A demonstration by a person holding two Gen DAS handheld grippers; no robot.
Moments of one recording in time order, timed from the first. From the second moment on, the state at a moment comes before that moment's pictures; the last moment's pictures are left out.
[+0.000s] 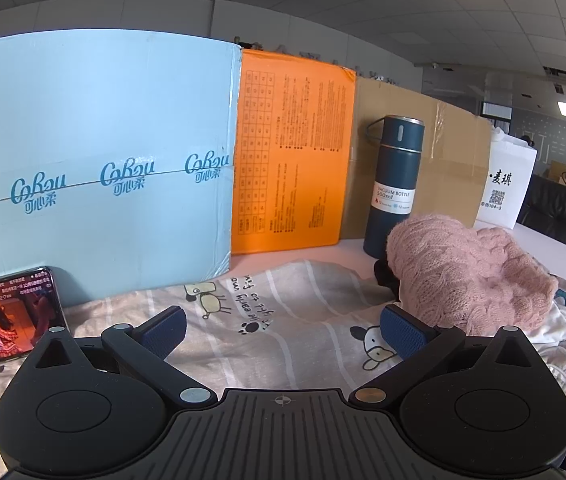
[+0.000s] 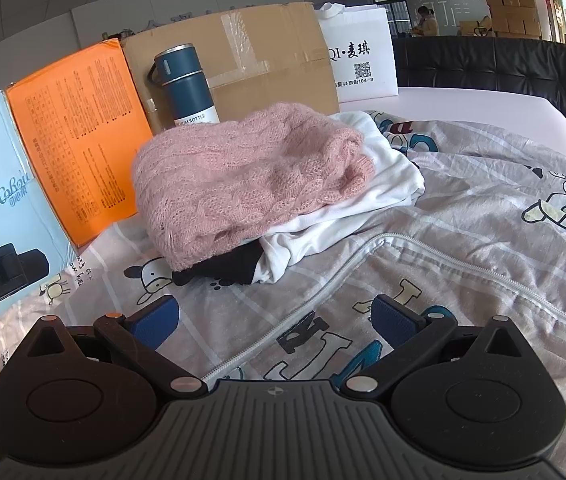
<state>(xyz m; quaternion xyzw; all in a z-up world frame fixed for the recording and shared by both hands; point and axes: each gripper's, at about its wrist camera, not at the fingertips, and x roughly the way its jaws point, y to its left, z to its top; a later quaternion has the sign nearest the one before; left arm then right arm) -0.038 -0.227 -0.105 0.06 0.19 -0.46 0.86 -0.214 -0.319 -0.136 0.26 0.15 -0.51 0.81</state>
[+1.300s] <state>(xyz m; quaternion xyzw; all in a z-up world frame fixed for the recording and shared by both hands) -0.040 -0.227 -0.104 0.06 0.19 -0.46 0.87 -0.214 -0.320 -0.137 0.27 0.16 -0.50 0.80</state>
